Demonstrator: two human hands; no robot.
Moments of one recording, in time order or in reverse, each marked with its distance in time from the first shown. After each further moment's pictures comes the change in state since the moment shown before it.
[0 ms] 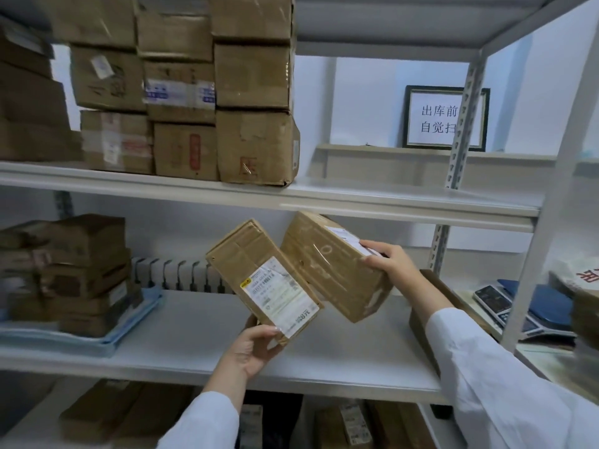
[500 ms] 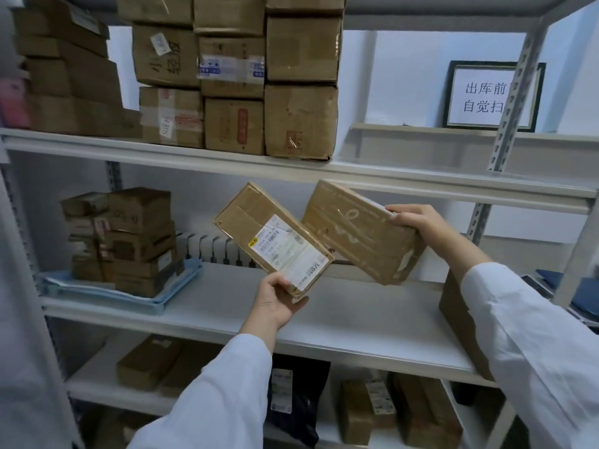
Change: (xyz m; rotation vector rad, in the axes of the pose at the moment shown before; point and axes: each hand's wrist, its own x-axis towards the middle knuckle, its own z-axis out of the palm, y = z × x) left_hand -0.032 0.034 0.008 -0.148 0.161 0.114; right_hand -0.011 -0.047 0.011 0.013 -0.099 -0.093
